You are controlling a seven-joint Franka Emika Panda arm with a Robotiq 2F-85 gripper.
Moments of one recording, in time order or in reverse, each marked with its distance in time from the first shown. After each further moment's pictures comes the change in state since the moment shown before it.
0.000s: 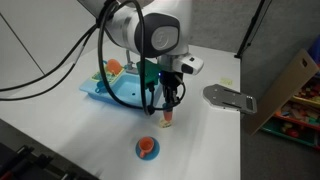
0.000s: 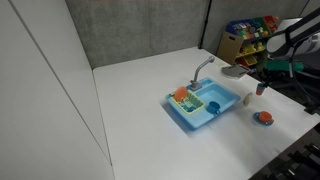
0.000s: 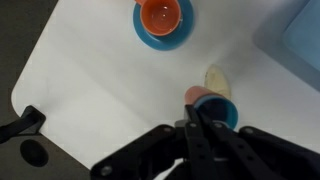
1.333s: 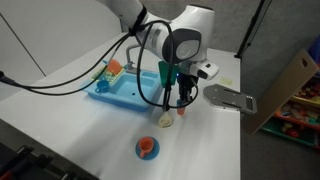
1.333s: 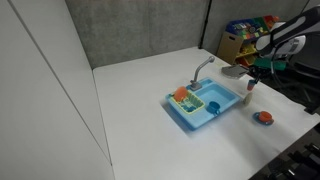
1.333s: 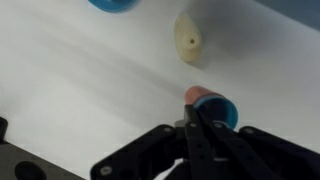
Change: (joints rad) arm -0.073 0.234 0.024 0.317 0.151 -0.054 0.056
